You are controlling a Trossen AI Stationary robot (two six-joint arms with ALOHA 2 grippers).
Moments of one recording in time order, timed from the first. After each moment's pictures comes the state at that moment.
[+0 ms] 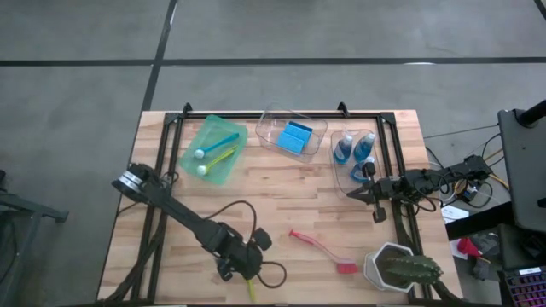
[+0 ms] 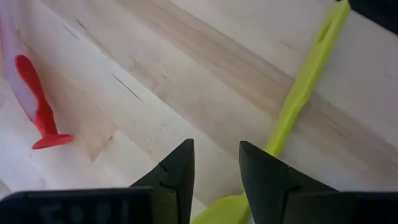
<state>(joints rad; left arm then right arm) -0.57 1.83 1.32 -0.56 -0.07 0.39 0.31 0.05 0.01 0.04 0.18 -0.03</state>
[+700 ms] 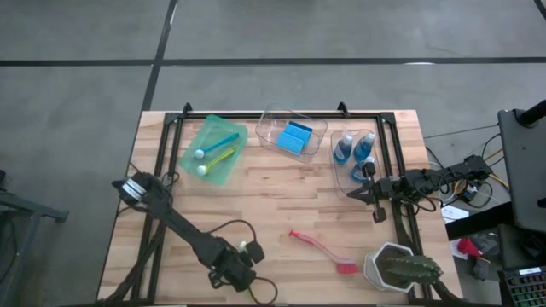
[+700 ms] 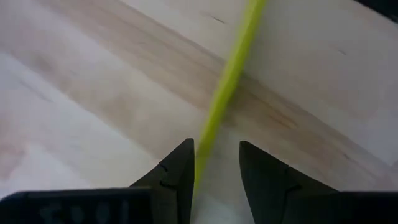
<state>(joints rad) -0.66 1.90 1.30 -0.59 -0.06 0.37 0.31 0.05 0.01 0.04 0.18 -0.03</state>
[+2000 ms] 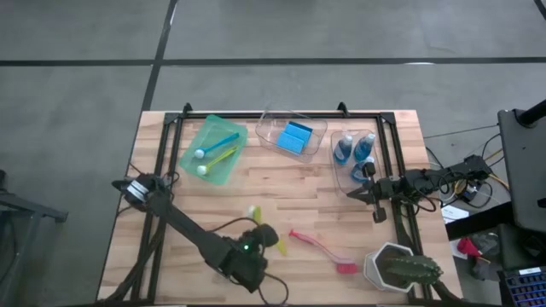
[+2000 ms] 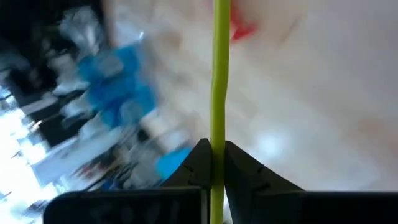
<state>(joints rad) -0.63 1.94 1.57 -0.88 -0.87 0.64 0.30 0.05 0.01 0.04 0.18 -0.03</state>
